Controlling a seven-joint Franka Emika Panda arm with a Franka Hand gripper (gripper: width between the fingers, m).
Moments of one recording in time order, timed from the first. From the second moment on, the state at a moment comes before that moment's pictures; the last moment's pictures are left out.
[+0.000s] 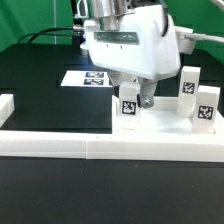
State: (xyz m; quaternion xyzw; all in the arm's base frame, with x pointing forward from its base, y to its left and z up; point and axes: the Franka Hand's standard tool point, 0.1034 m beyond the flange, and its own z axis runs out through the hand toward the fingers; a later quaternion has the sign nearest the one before) arm 0.624 0.007 0.071 -0.84 0.53 -0.01 0.10
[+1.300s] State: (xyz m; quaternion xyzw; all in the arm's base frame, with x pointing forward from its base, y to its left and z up) arm 0.622 0.006 0.068 -0.97 0.25 -0.03 0.05
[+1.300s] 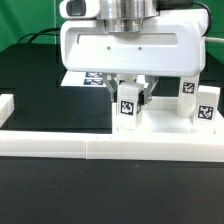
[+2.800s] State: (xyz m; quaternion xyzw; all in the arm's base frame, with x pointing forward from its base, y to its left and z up) arm 0.621 0.004 0.065 -0.84 0.54 0.00 0.08
